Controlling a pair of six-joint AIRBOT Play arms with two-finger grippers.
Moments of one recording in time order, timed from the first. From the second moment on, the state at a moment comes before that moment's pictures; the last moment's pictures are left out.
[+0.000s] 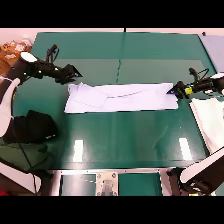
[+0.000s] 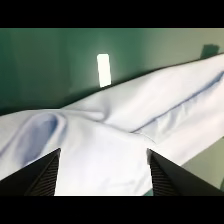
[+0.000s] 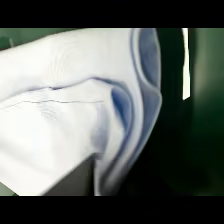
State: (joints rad) left arm 0.00 -1.75 1.56 0.73 -1.13 -1.27; right arm -0.45 -2.00 1.62 -0.89 1.40 1.18
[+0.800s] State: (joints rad) left arm -0.53 -1.95 1.58 0.60 -0.72 -1.26; right arm -0.35 -1.64 1.77 -0.66 1.65 1.21
